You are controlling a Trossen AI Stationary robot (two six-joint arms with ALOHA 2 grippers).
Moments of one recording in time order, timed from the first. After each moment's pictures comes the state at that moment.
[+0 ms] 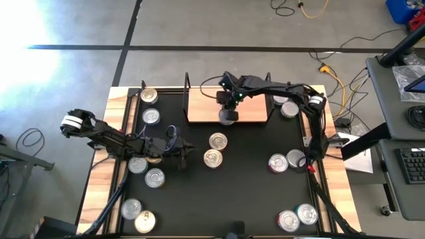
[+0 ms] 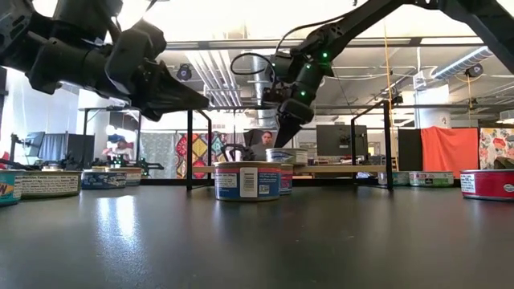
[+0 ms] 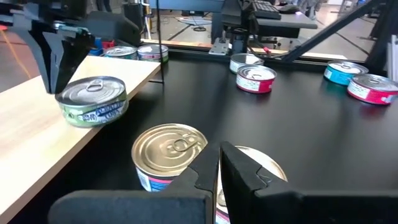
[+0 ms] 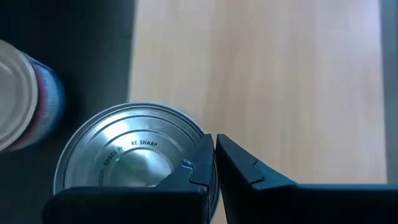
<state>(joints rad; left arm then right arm) -0.18 1.38 0.31 0.85 -0.36 -0.13 -0.52 2.01 1.61 -0.70 -0.18 -0.55</state>
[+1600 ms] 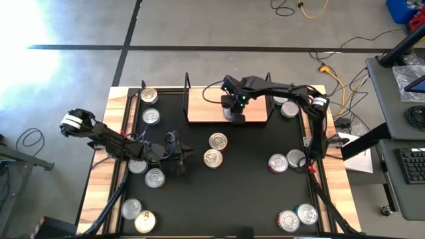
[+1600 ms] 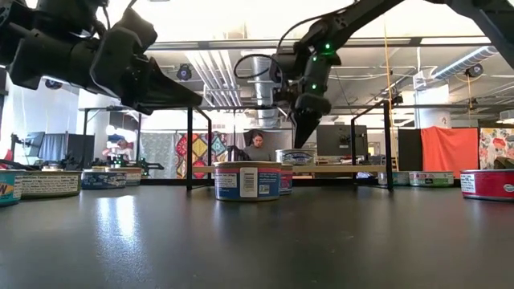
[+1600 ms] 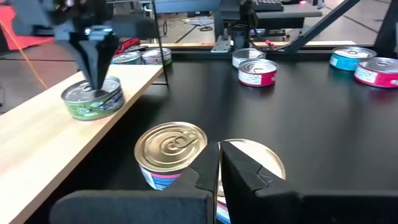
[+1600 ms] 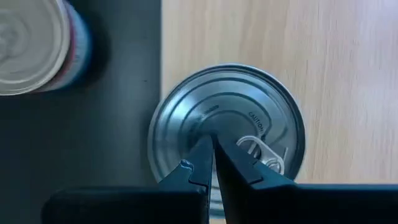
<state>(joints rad) -0.28 1.38 0.31 0.83 -0.49 -0.07 -0.50 1.97 1.60 -0.89 -0.12 -0.51</state>
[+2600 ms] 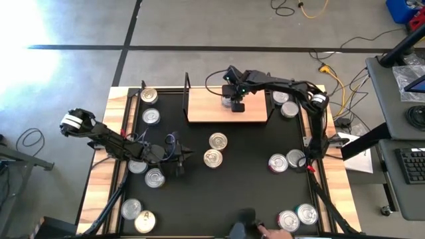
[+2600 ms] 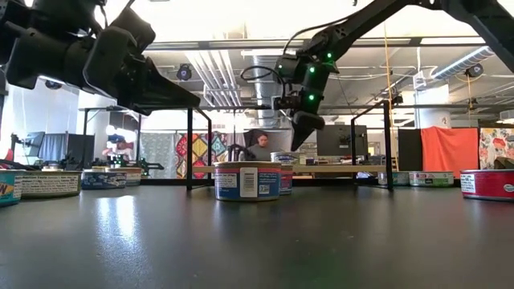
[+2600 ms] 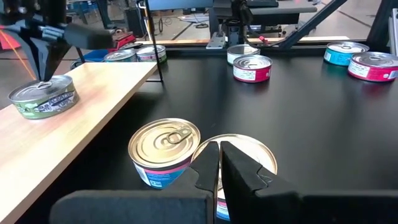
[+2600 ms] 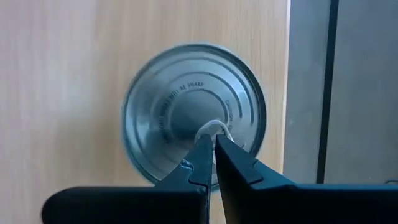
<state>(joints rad) -0.30 1.38 0.31 0.81 -0.49 -0.07 -0.59 2.00 1.62 -0.74 0.05 -0.67</state>
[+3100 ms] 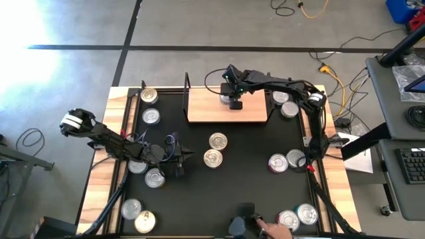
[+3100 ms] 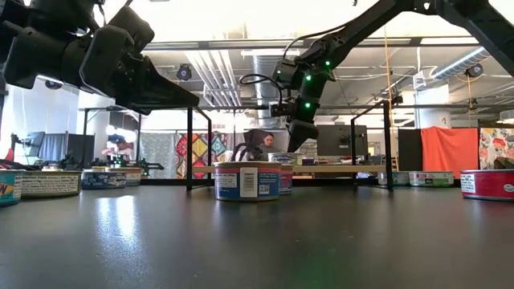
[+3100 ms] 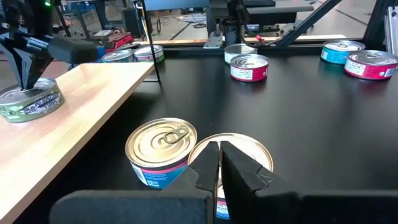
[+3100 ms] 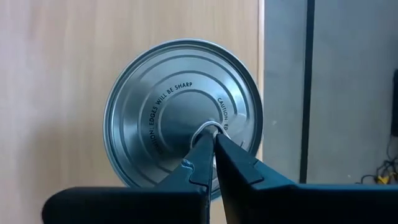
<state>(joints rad) -0.31 1.38 0.31 0.81 -0.49 -0.07 -0.61 2.04 1.62 -0.65 0.11 -0.70</state>
